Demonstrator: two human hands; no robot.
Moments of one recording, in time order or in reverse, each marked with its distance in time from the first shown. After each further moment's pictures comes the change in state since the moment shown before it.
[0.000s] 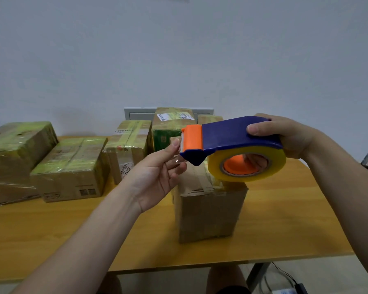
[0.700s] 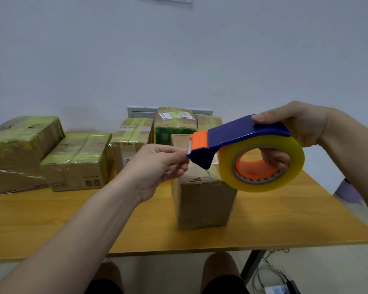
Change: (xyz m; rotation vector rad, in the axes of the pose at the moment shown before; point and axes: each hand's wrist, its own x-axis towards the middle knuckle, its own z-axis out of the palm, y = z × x) left_hand -0.035 0.014 0.023 0.450 0.195 0.085; right_hand -0.026 -0.048 -0.002 0.030 -0.340 0.309
